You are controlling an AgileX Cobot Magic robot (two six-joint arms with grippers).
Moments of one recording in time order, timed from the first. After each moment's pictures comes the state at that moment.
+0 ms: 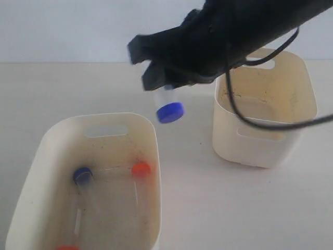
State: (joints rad) left arm -0.02 0.01 0.00 0.18 0.28 -0.02; right arm 0.57 1.47 -1.18 0.48 0.64 -0.10
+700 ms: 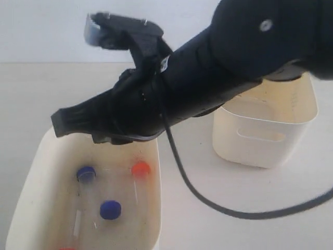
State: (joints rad) left arm -0.02 0.01 0.00 0.18 0.28 -0.02; right arm 0.81 1.50 -1.11 0.53 0.48 -0.07
